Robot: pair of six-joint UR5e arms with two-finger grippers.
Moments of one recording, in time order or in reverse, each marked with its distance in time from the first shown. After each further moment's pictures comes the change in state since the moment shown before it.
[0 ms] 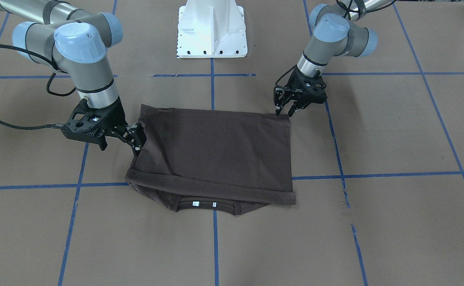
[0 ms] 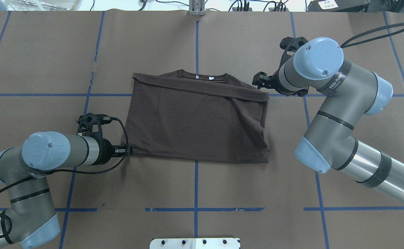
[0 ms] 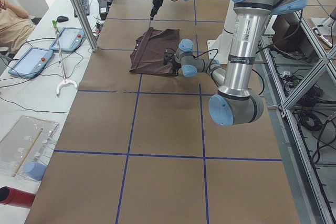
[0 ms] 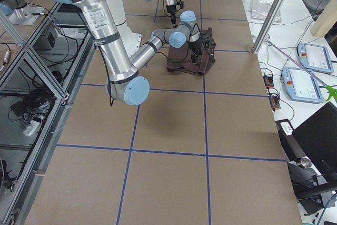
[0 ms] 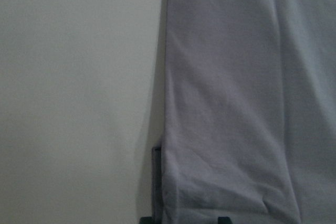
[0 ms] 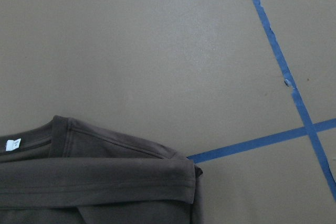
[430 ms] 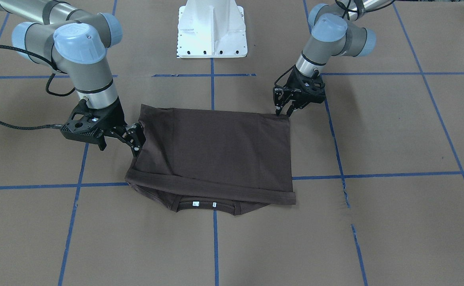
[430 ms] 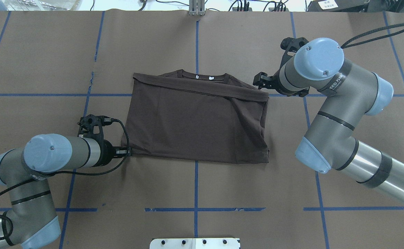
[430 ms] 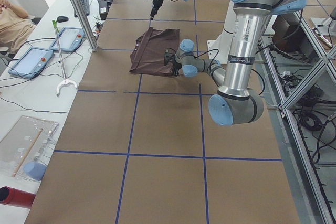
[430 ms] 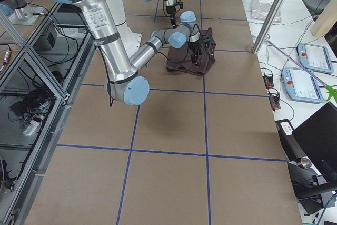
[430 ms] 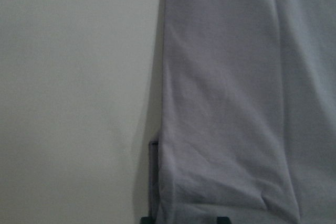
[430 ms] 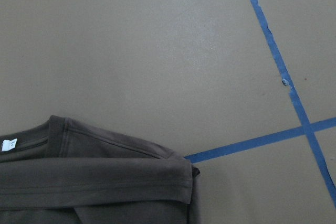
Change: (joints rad) left arm 0.009 -0.001 0.002 0.002 0.018 -0.006; right arm 0.000 -0.004 0.000 0.000 0.000 0.000
